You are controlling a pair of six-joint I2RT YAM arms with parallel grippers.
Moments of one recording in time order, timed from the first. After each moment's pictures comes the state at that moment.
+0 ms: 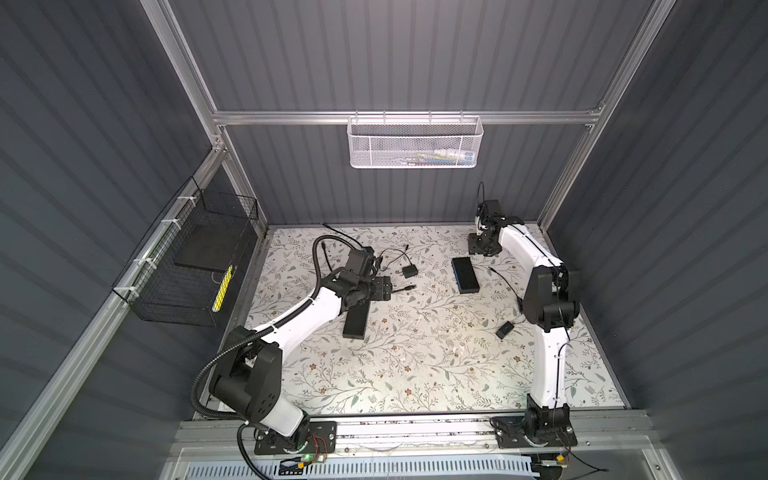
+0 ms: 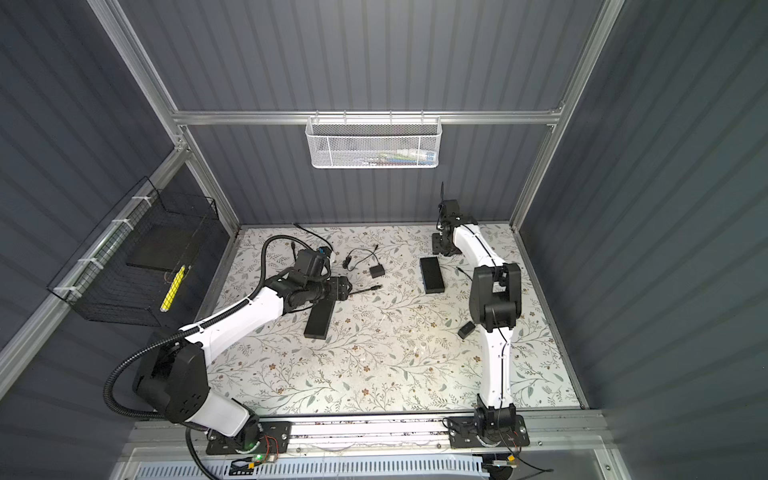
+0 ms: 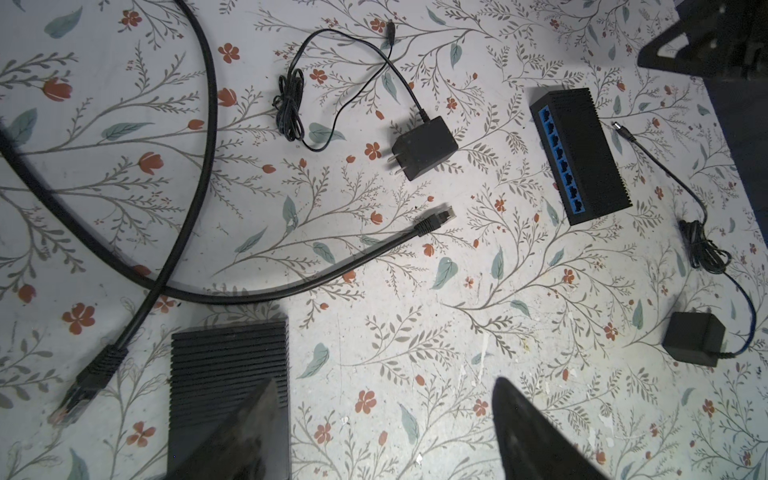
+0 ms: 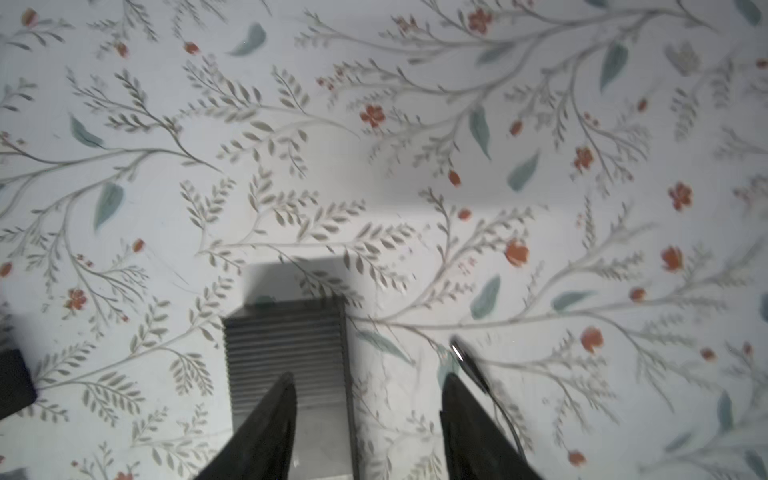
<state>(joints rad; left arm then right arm) -0.55 1.54 1.12 -0.40 0.05 -0.39 0.14 2.28 2.03 -0.82 0.05 0.12</state>
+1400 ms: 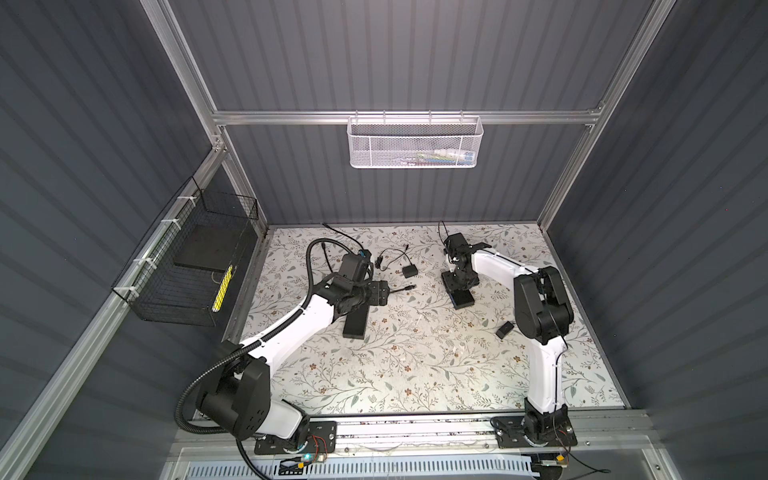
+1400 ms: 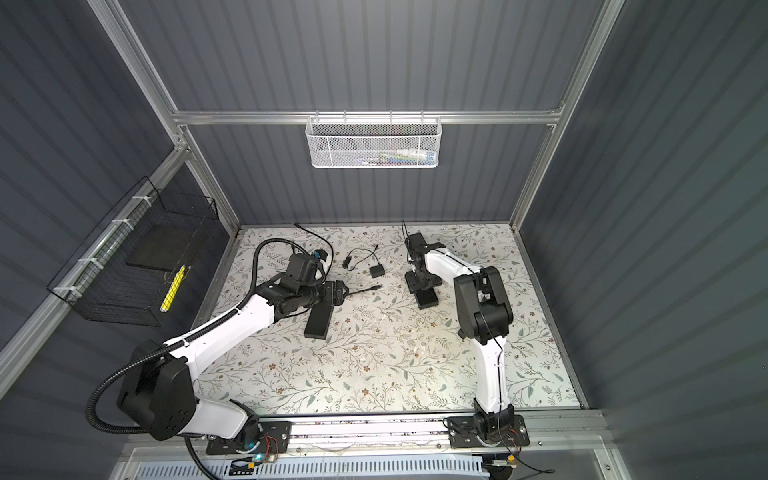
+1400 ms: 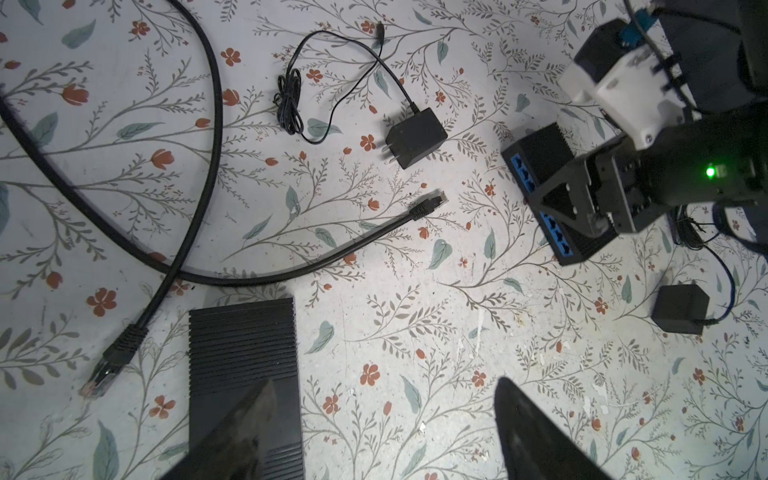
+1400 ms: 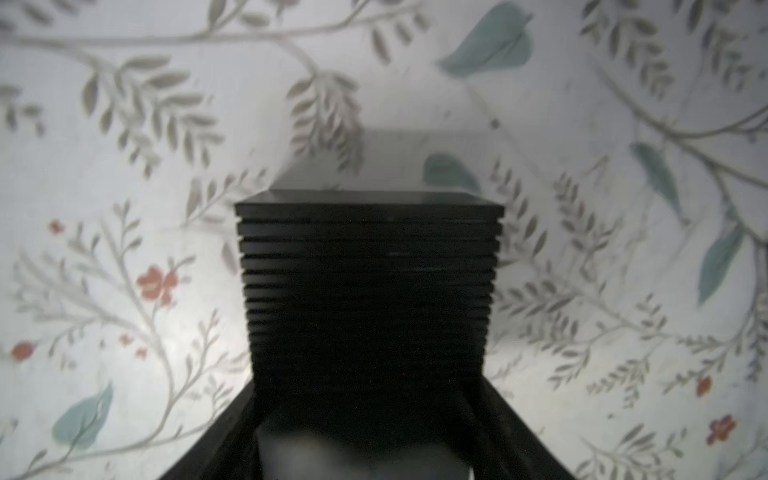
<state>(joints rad) -0.54 1.45 1.05 -0.41 0.06 -0.35 0.39 2.09 1.54 -0.78 0.13 0.04</state>
